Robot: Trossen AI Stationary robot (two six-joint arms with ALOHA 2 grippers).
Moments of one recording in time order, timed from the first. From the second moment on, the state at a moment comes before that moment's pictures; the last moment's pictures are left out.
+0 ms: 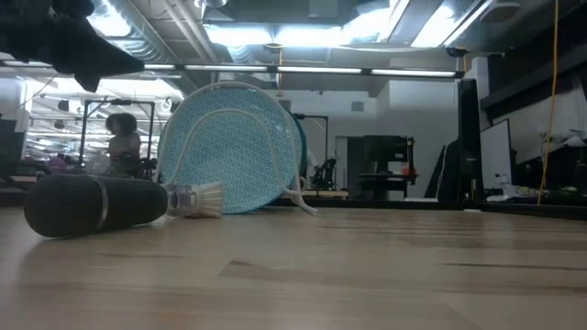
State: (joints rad) left arm -0.39 0.13 0.22 -0.24 -0.74 -0.15; right arm -0.66 1.59 2.21 -1.11 -0.50 -0.80
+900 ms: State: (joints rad) left arm -0.37 0.13 0.22 -0.25 -0.74 -0.18; right arm -0.66 0.65 0.40 0.22 -0.34 -0.30
